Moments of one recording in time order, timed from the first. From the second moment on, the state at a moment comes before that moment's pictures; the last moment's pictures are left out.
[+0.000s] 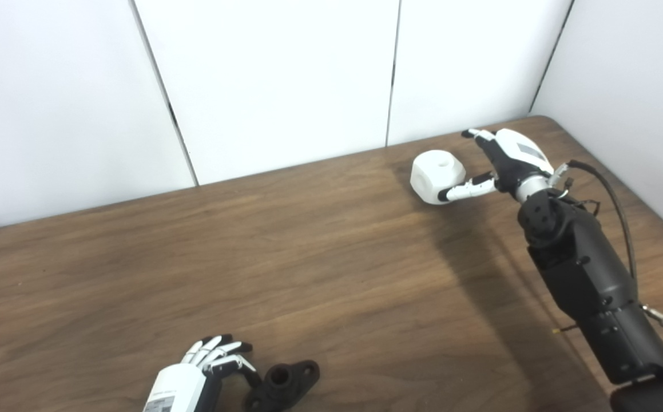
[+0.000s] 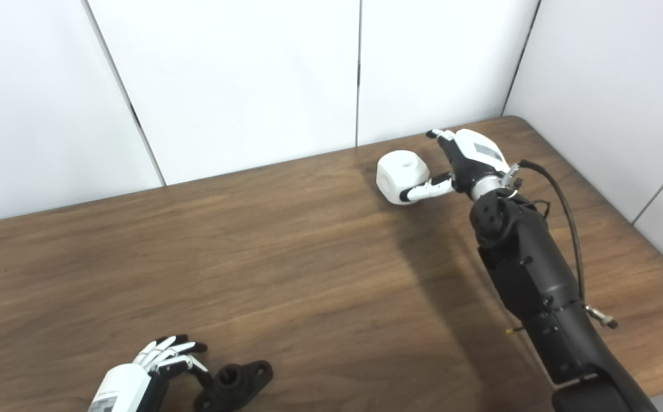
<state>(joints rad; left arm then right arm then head) 0.22 0.26 -0.35 -0.35 0.88 0.00 -0.11 -0.41 -0.50 -0.01 0.05 -0.76 0.48 0.31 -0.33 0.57</state>
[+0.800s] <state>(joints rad) 0.22 0.26 -0.34 -0.36 0.87 0.00 -0.11 -0.46 -0.52 0.08 0.12 -0.75 0.48 0.32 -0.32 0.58</state>
